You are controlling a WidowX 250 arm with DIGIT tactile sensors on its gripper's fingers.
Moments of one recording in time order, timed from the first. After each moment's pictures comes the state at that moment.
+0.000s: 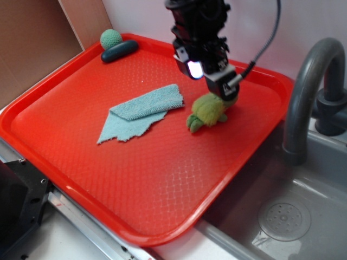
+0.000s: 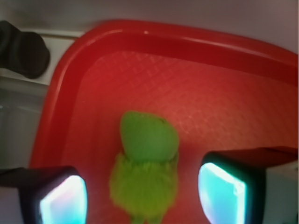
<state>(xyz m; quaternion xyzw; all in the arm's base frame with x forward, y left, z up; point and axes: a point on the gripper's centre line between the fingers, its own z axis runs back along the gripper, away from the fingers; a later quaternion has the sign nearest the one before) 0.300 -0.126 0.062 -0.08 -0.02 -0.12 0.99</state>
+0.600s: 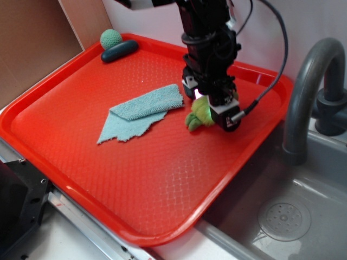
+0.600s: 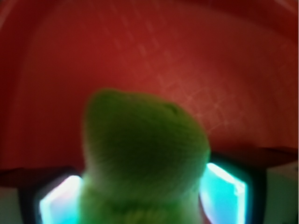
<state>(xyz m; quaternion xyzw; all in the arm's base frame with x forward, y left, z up) 0.296 -0.131 0.025 -0.05 0.01 -0.15 0.99</state>
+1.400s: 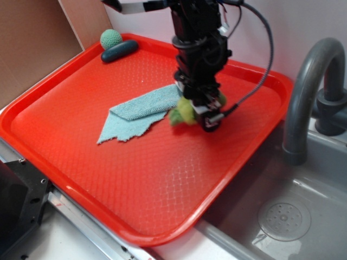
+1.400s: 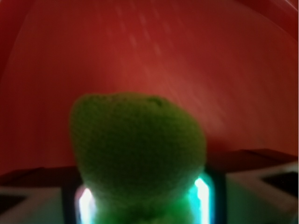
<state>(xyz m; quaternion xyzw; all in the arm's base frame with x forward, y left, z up) 0.277 -0.118 0.052 -0.02 0.02 -0.20 0.98</state>
